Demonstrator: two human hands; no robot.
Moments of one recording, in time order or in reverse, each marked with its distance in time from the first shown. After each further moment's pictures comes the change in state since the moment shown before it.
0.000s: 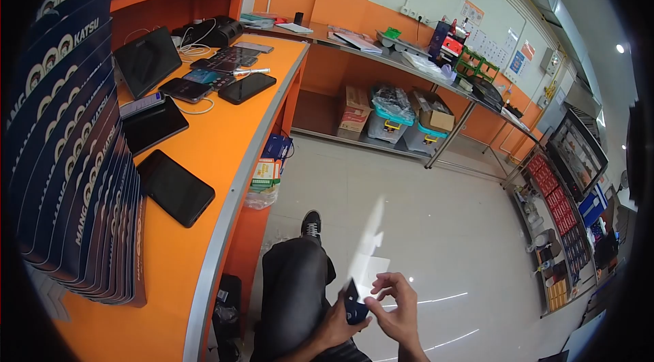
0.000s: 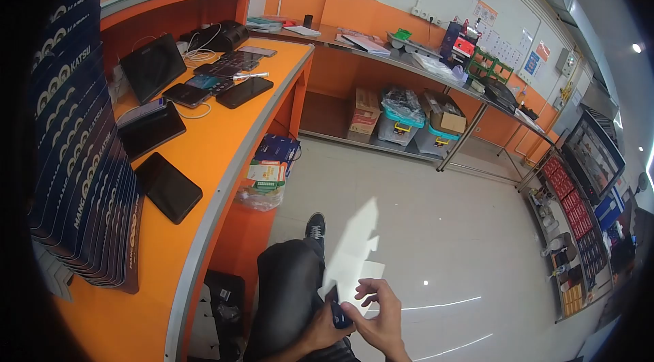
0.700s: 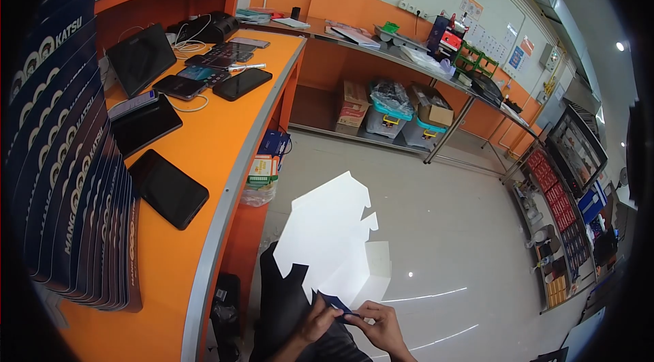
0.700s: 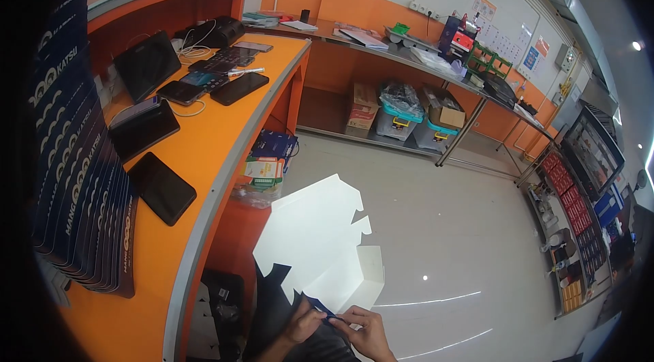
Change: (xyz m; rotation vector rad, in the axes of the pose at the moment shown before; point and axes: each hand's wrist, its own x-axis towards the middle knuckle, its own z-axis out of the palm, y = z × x) left_hand -0.006 -0.051 -0.019 -0.906 -0.023 -0.159; right_hand -0.034 0.026 0.018 -0.126 -0.205 0.183
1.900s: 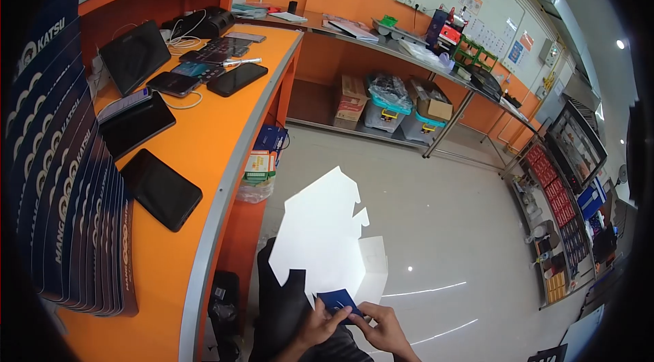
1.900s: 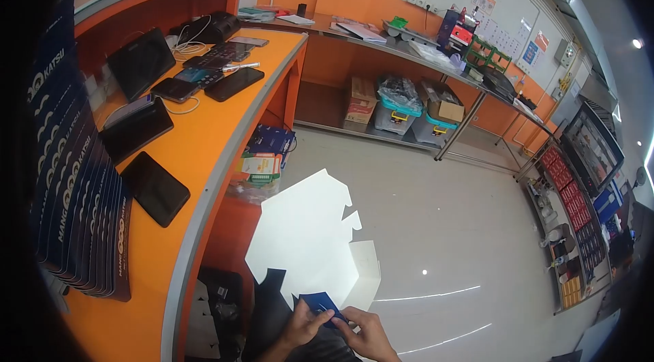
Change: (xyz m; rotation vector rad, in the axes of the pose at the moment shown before) left_hand -0.008 0.018 0.027 0.116 0.046 0.128; right_hand 0.003 -0.002 -0.011 -0.008 -0.120 0.009
